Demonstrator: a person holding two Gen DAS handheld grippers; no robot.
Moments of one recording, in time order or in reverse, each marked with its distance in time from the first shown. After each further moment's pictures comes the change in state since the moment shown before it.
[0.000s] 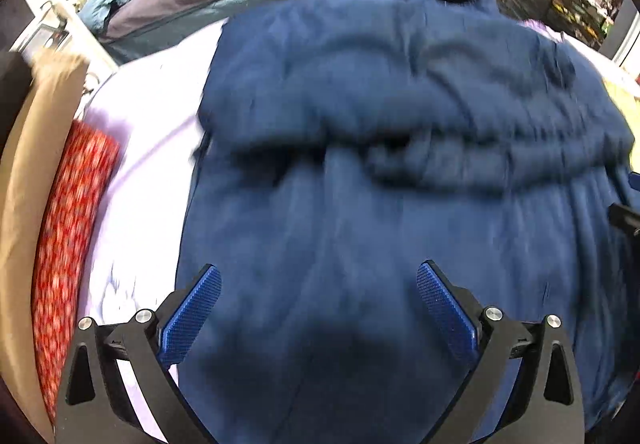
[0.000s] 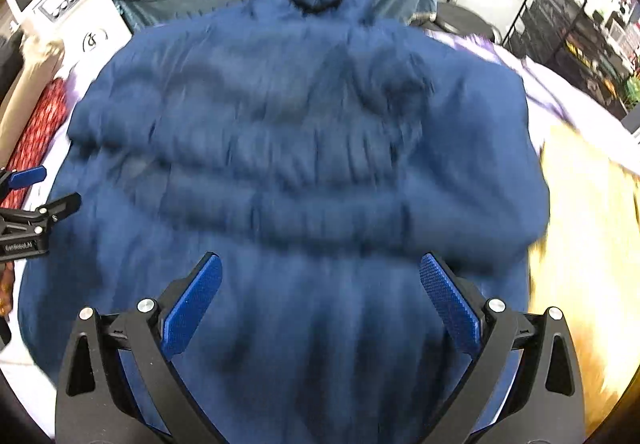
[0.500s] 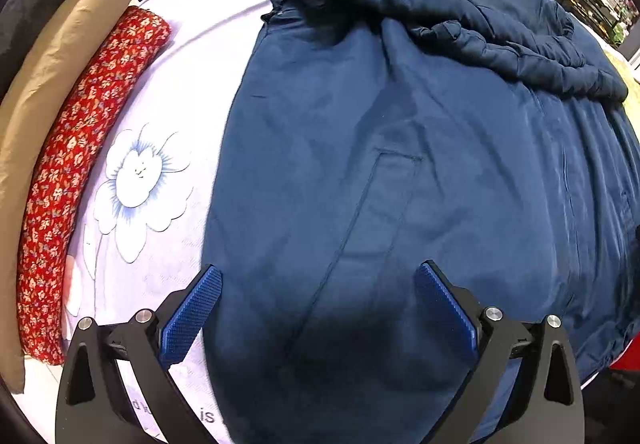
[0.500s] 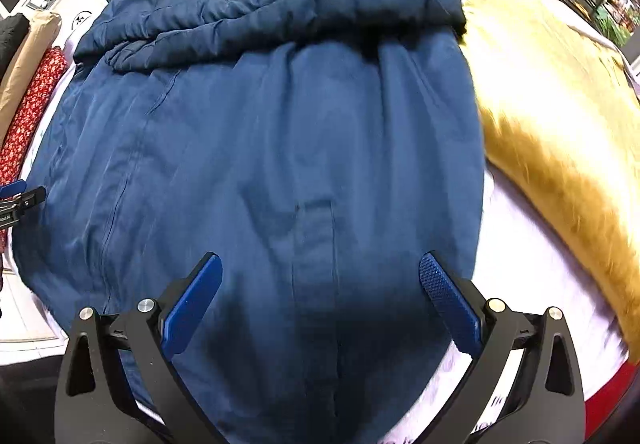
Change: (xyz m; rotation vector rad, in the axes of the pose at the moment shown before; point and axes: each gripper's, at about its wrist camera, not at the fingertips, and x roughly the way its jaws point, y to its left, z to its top) left arm -0.018 0.043 -0.094 -0.079 0.095 -0.006; right arm -0.033 -0.038 -0.132 0.103 0.109 -0.002
